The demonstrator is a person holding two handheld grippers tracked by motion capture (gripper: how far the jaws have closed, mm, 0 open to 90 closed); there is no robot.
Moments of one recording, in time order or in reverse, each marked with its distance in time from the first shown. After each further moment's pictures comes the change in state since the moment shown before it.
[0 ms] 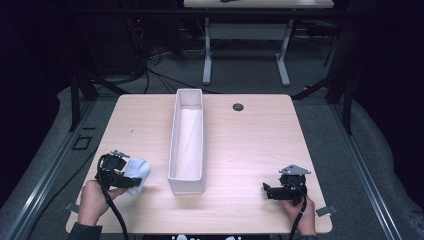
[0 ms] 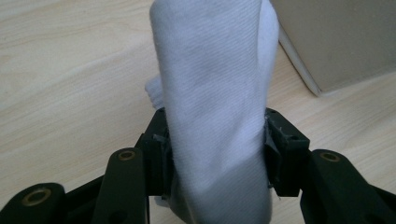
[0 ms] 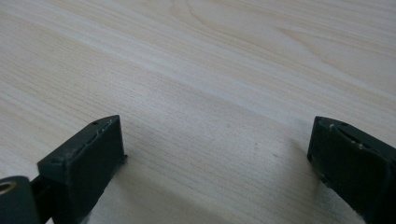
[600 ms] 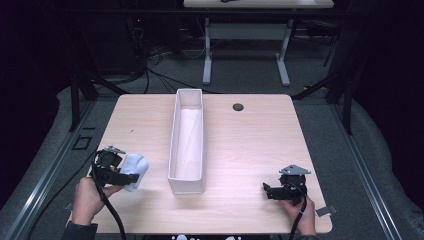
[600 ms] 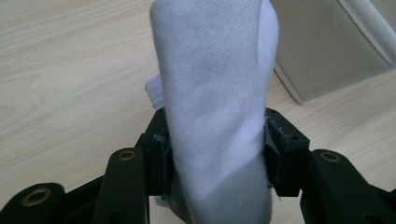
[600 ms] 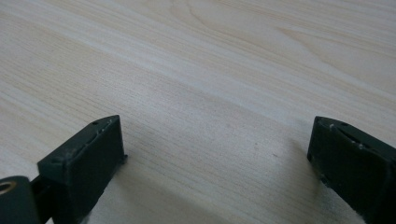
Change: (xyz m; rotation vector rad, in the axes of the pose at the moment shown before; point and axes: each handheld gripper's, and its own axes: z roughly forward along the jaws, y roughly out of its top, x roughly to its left) left arm -0.004 0.006 -0.024 -0.042 0.008 0.020; right arm 0.000 0.000 0.000 0.000 0.000 0.000
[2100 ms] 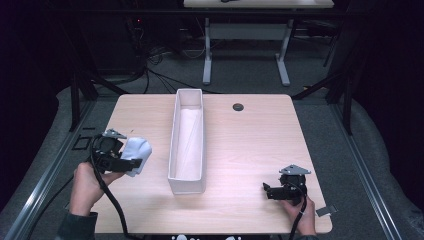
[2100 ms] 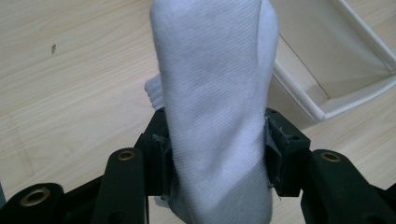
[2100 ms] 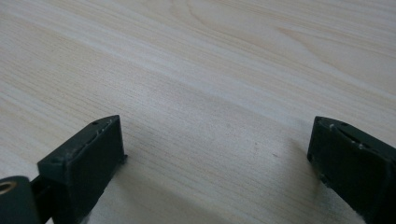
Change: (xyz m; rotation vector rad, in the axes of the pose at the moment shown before) left arm -0.021 0.038 -0.039 -0.097 0.021 0.076; right arm 0.000 0.000 0.000 0.000 0.000 0.000
